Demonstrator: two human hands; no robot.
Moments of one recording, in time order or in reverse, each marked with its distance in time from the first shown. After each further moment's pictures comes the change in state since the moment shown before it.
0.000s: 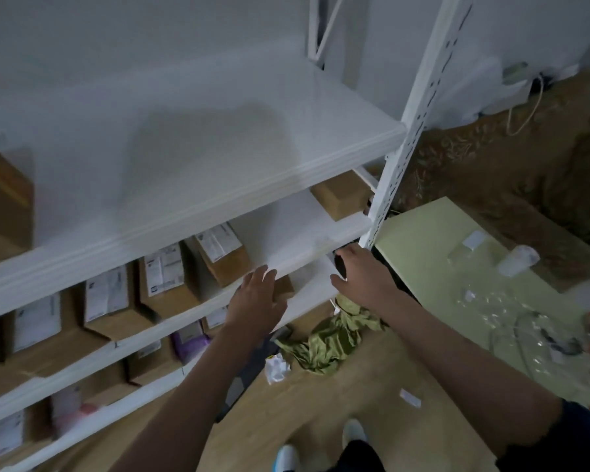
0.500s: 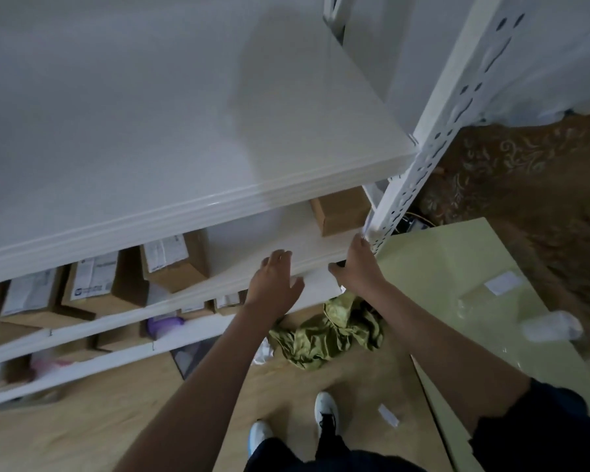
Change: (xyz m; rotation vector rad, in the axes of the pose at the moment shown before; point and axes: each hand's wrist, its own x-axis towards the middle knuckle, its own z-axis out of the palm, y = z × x) left_hand 0.160 0.104 0.054 -0.158 -0.033 -0.242; right_hand 0.151 0.122 0.019 0.365 -0.199 0.119
